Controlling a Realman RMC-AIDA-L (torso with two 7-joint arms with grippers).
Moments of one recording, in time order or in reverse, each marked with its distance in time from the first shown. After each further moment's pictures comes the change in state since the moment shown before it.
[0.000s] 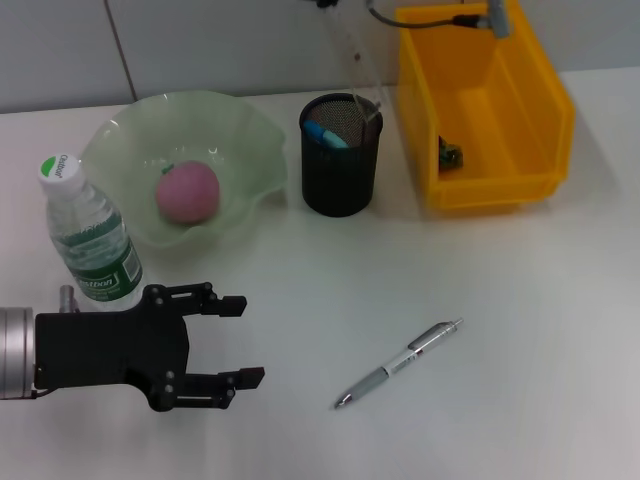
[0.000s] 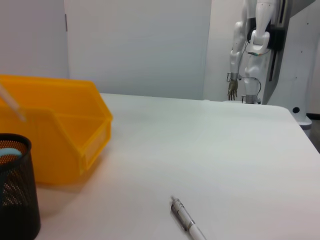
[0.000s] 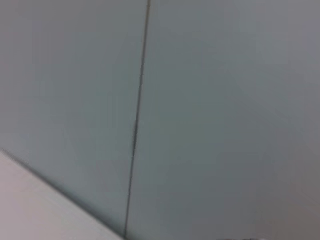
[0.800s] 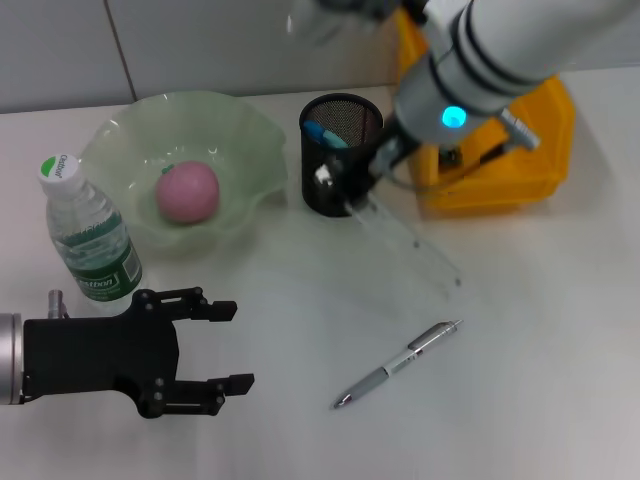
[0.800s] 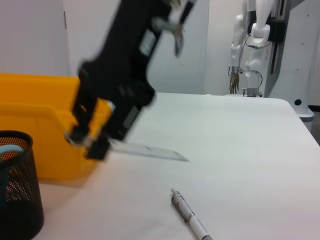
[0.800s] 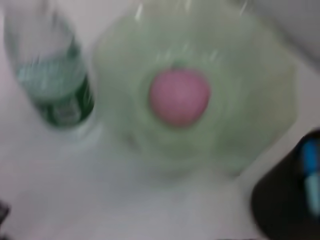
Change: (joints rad) left arm 0.033 0.001 0.008 0.051 0.006 0.007 0.000; right arm 0.102 -0.003 -0.057 -0.006 -0.011 -0.626 0.058
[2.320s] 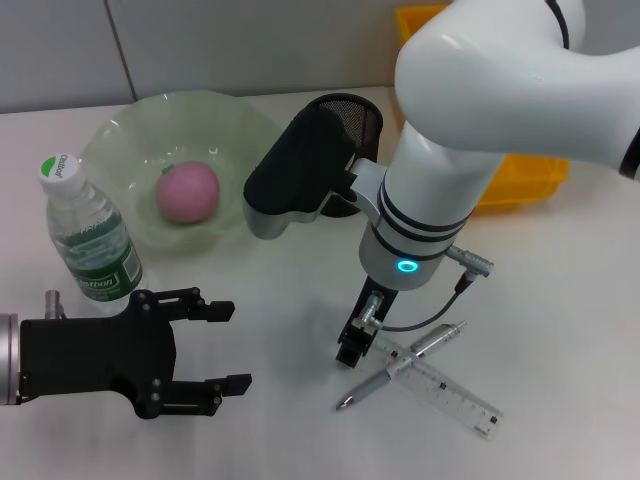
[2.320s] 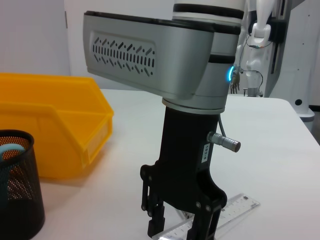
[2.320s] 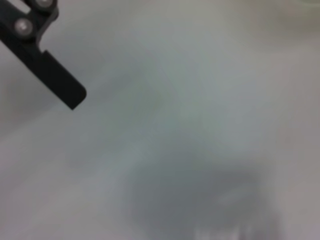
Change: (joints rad) left arm 0.002 0.002 -0.004 0.001 0.001 0.004 0.000; right arm 0.126 0.011 -0.390 0.400 0.144 0.091 0.087
